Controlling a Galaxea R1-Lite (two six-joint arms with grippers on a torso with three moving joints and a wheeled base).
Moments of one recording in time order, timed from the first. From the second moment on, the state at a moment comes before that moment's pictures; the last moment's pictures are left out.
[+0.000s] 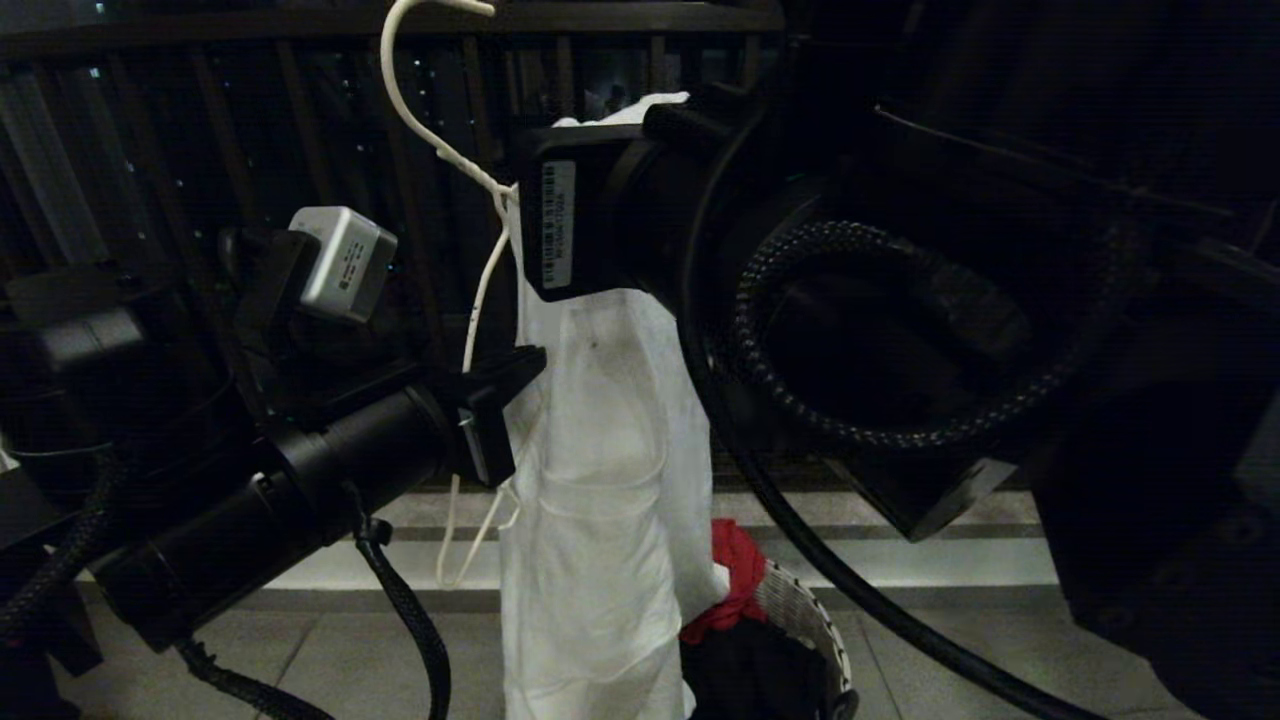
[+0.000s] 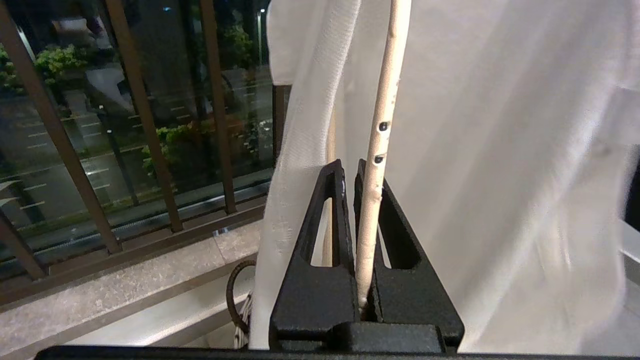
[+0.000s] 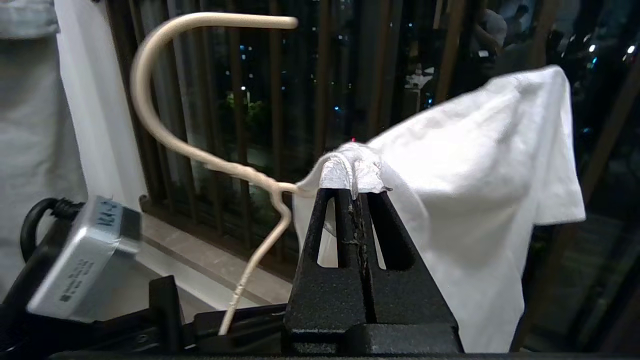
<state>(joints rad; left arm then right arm) -0.64 1.41 -0.69 -0.79 0.05 -0.11 1.07 1.79 -1.45 -0.65 -0.54 -0.16</state>
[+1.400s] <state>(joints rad) -0.67 1.37 -0.69 -0.79 0.06 -0.12 1.09 1.81 -1.41 -0.66 -0.58 -0.19</state>
